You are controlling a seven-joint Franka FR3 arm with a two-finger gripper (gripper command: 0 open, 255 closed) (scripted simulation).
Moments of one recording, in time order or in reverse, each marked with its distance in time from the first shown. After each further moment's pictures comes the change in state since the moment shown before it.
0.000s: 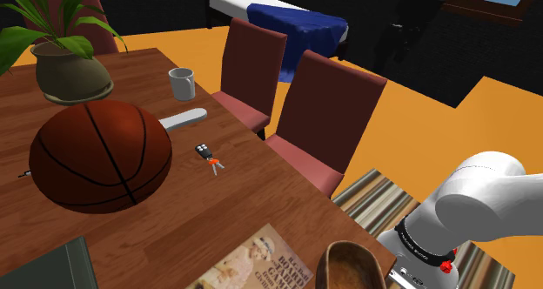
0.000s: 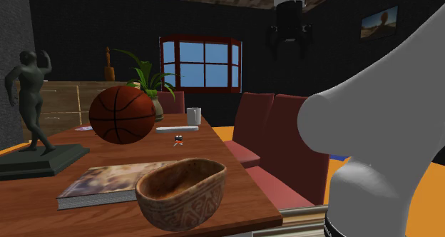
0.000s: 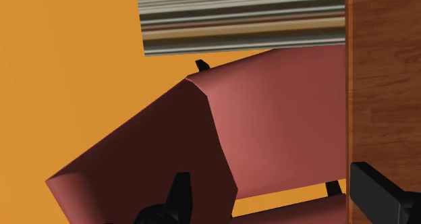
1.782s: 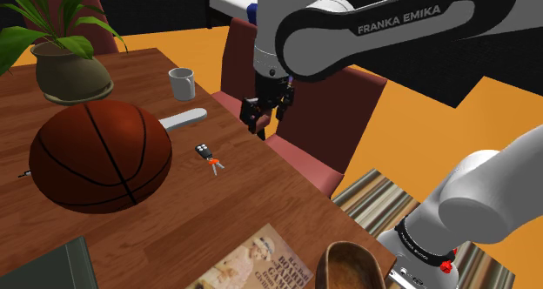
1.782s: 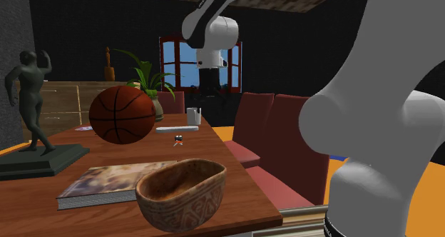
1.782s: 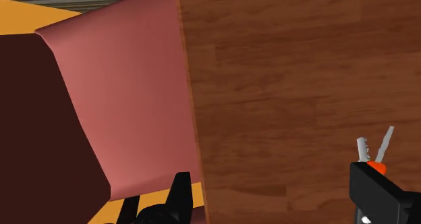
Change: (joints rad) arm 0.068 0.603 0.400 0.037 0.095 0.552 0.433
